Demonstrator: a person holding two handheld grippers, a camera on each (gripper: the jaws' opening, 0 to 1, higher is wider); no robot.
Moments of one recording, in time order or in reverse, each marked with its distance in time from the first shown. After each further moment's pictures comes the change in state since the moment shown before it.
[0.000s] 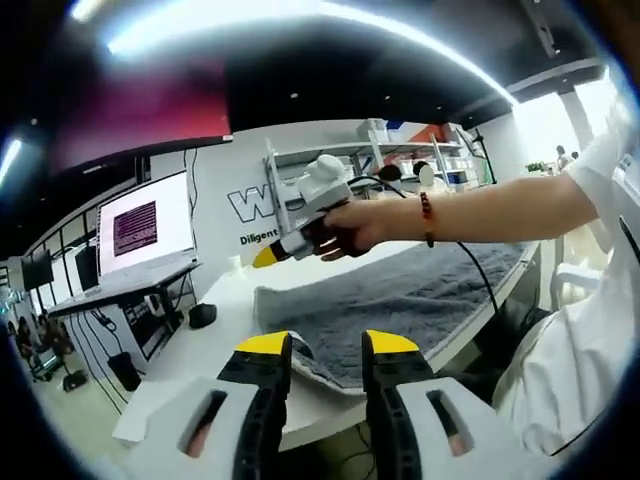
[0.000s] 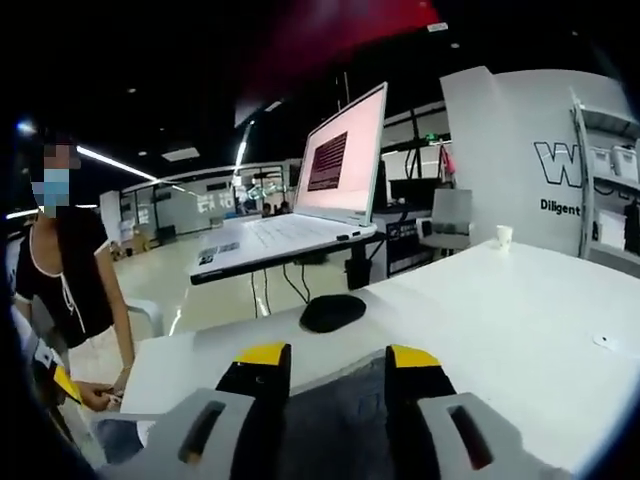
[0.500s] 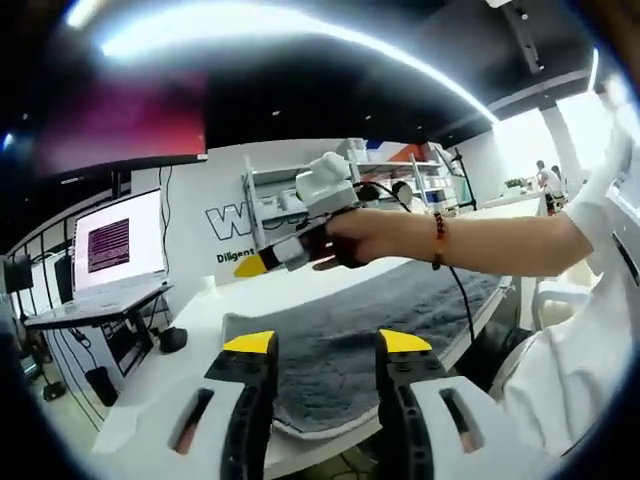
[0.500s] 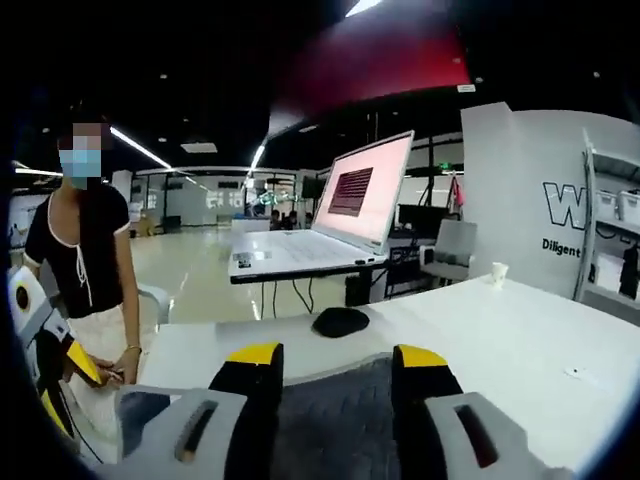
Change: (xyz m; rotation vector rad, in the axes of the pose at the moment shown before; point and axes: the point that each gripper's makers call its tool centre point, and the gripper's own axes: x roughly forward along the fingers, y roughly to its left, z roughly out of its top) left arm 0.018 -0.034 0.031 -0.014 -0.094 -0.129; right arm -0.065 0.030 0.010 -0.139 -0.076 0.004
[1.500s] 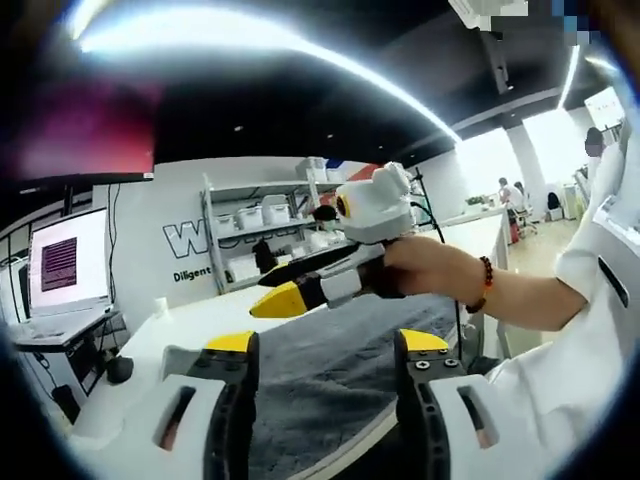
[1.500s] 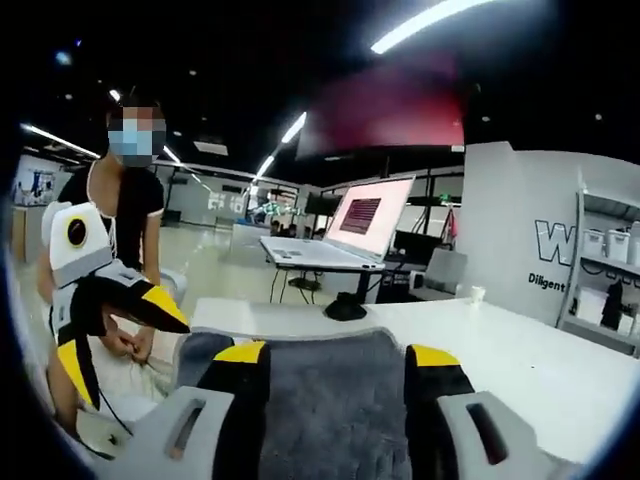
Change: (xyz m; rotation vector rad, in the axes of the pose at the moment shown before) left arm 0.033 -0.060 0.033 -0.004 -0.078 -0.186; right arm -0.118 0.035 -0.018 -0.124 -0.083 -0.030
